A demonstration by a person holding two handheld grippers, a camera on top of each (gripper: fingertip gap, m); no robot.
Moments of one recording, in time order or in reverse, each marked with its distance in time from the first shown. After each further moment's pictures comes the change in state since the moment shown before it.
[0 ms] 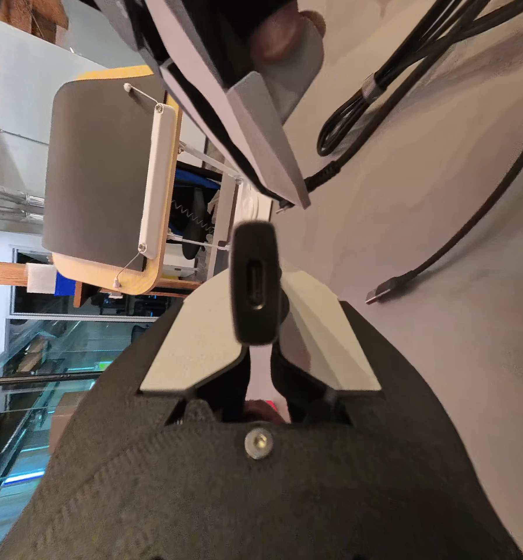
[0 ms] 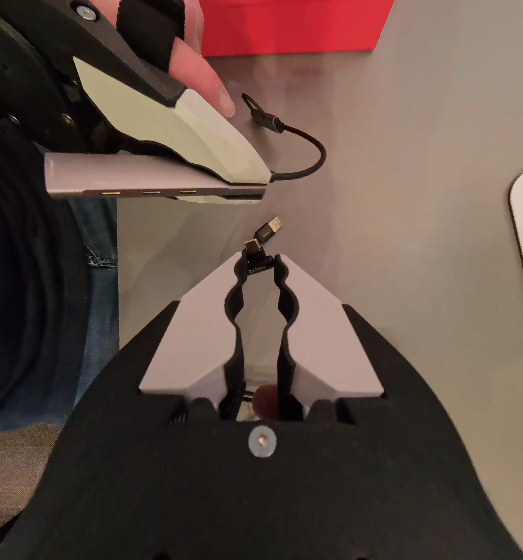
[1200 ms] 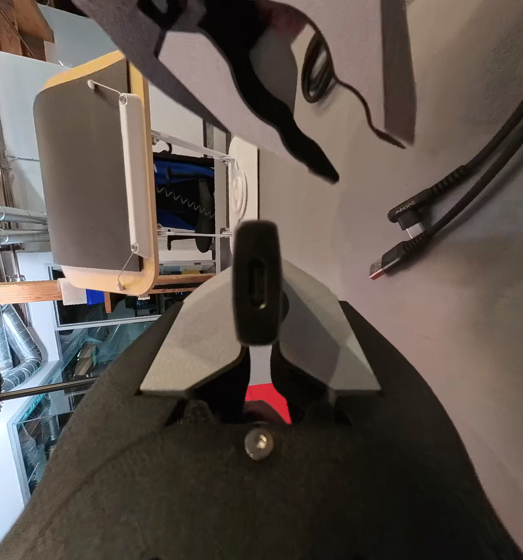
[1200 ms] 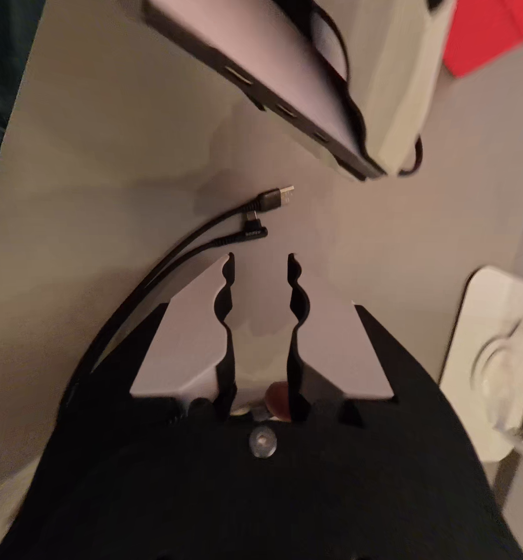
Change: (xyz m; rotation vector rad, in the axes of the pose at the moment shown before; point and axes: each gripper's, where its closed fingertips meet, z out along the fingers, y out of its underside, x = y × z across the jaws) left arm 0.022 0.019 0.005 -0.069 0.003 0.172; right arm -0.013 0.041 0.047 -0.147 0.162 -0.543
